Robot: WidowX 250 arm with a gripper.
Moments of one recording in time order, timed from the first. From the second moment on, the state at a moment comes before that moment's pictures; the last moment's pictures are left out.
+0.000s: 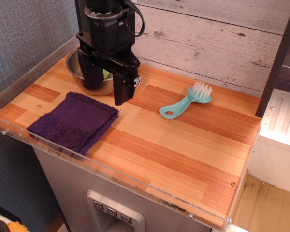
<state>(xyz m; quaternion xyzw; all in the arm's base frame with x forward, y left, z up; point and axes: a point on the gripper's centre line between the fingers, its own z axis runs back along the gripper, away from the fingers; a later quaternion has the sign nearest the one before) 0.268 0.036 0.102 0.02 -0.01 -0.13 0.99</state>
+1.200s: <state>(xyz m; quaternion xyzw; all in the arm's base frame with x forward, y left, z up) 0.373 -0.030 0.047 0.04 -0.03 -0.20 0.98</state>
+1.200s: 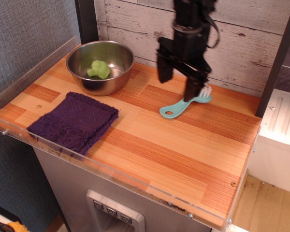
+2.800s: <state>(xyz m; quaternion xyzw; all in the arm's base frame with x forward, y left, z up) 0.364 -0.033 0.029 -0.01 -0.02 -0.18 0.98</state>
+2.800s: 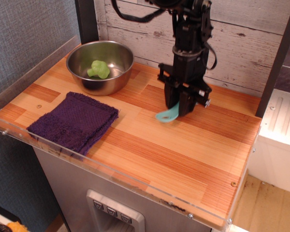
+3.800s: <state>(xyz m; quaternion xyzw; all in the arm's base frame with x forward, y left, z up) 0.234 0.103 0.060 0.06 -0.02 0.01 1.00</state>
